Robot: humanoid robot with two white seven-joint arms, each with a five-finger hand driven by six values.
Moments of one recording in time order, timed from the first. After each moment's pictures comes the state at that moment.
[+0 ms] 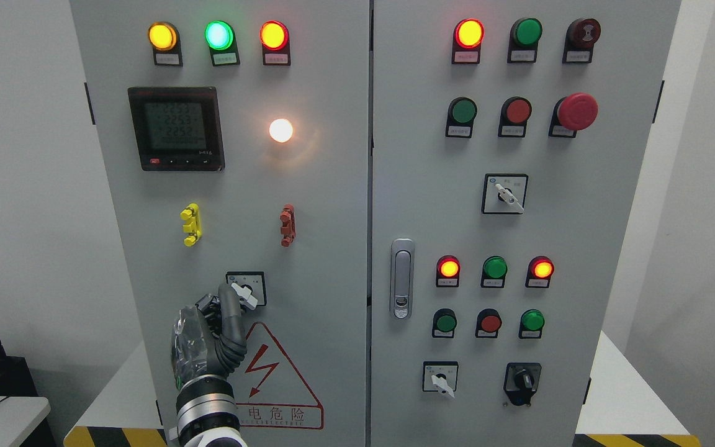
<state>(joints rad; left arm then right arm) -0.52 -0.12 -0.15 -1.78 -0.35 0.62 0.42 0.12 0.12 0.00 -0.09 0.00 0.00 -0.21</state>
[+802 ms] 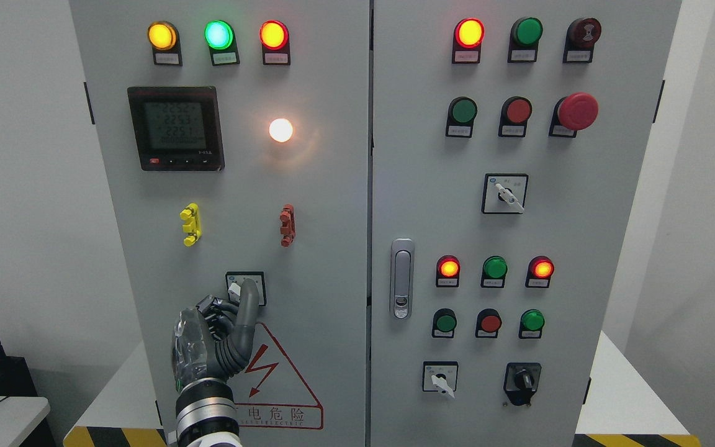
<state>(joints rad) -0.48 -0.12 -0.15 -1.80 -0.35 0.61 0.42 0.12 0.12 0.00 -0.09 0.00 0.00 -0.21</state>
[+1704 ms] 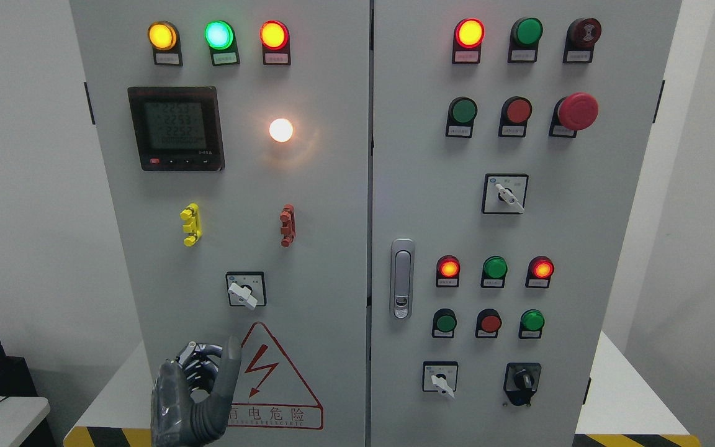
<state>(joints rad) -0.15 -0.10 -0.03 -1.92 -0.35 0.17 0.23 0.12 0.12 0.00 -0.09 0.00 0.00 -0.21</state>
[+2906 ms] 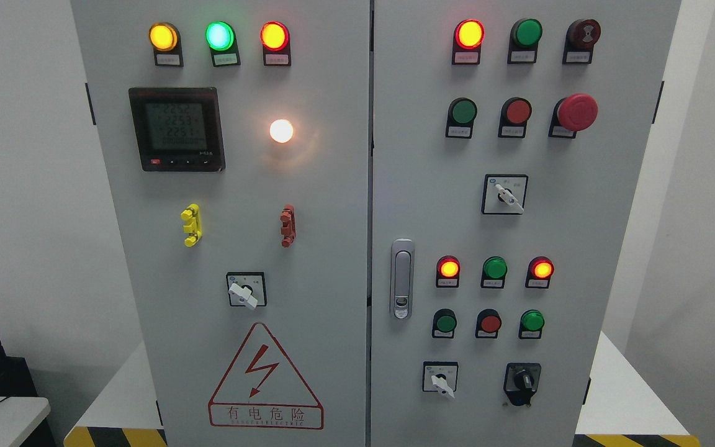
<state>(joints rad) 0.28 -0.03 0.56 -1.11 -0.14 -0.35 -0.09 0.12 0.12 0.00 -0.09 0.00 0.00 -0.21</state>
